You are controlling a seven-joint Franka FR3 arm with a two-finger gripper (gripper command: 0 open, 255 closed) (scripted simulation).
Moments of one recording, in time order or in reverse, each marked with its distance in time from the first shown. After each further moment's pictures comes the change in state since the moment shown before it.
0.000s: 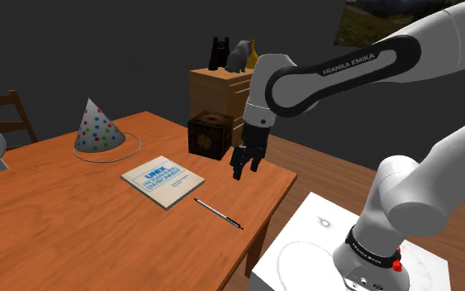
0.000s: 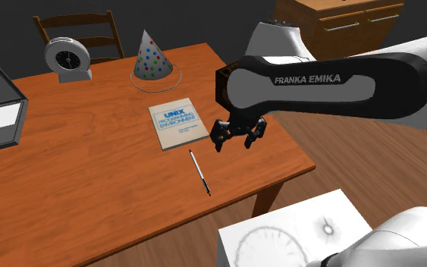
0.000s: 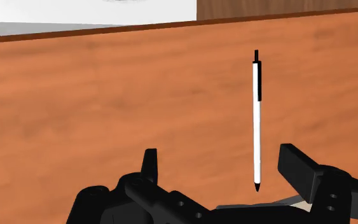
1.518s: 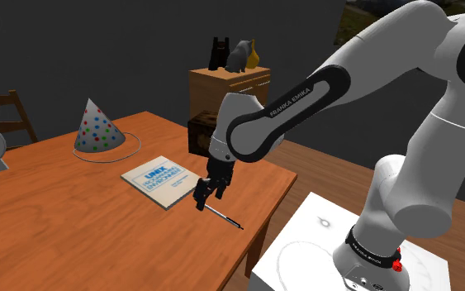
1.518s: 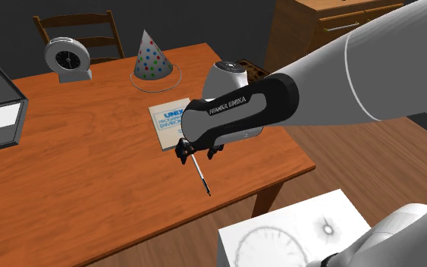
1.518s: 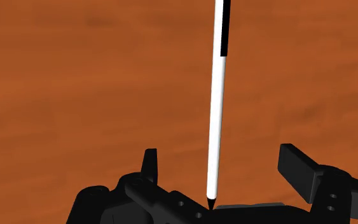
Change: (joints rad) arm 0.098 0.360 0.092 0.077 0.115 0.391 -0.054
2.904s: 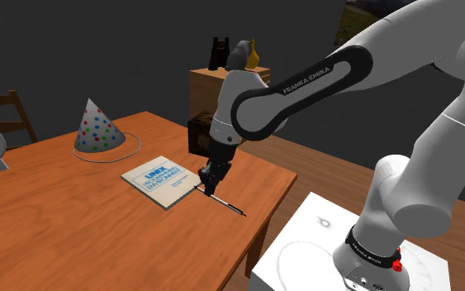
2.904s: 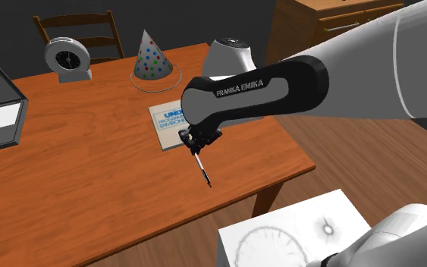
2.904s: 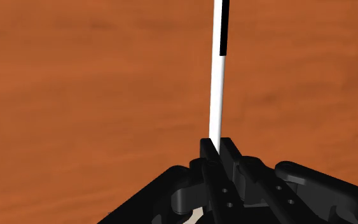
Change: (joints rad) arm -0.011 -0.097 -0.007 0.049 -0.038 -0.143 0.048
